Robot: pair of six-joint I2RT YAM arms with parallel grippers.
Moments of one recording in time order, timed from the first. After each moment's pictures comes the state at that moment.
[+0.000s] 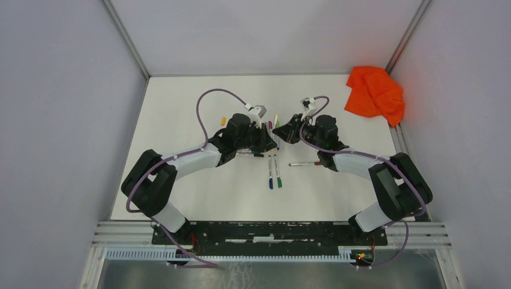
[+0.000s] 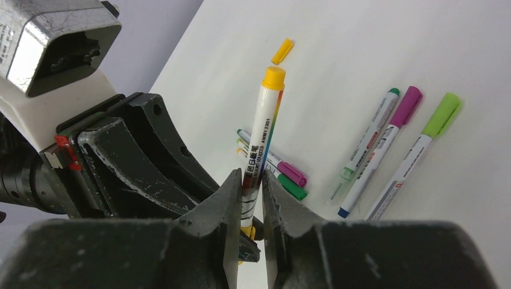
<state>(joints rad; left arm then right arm) -0.69 1.59 0.90 0.21 0.29 -0.49 0.46 1.53 0.67 0.70 -0.43 0.61</state>
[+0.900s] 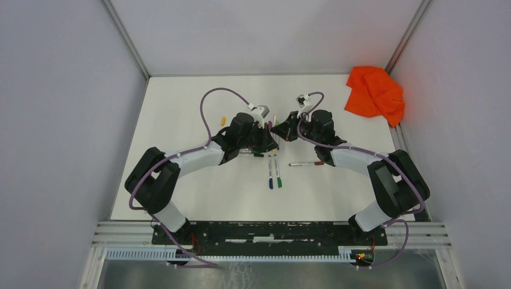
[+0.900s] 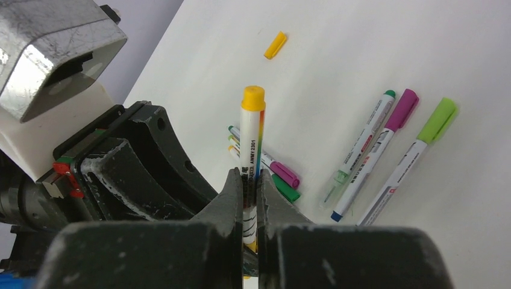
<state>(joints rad) -0.70 1.63 0.94 0.16 0.28 -0.48 0.46 1.56 0.74 0.59 -0.43 0.54</state>
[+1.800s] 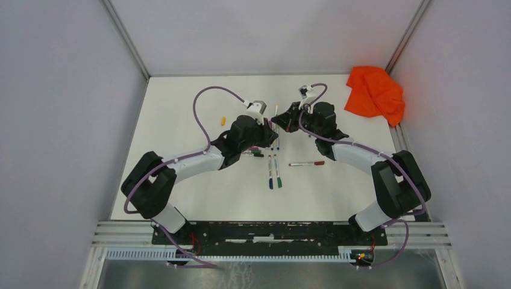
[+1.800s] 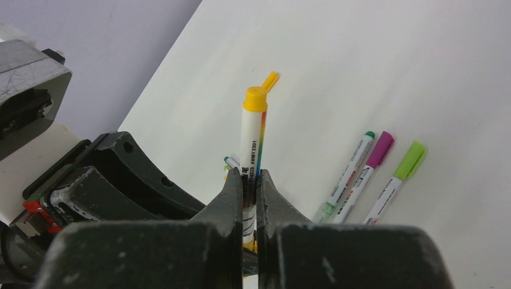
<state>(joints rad) -0.75 1.58 0.90 0.29 0.02 -0.49 0.44 1.55 0.84 0.53 -0.38 0.51</state>
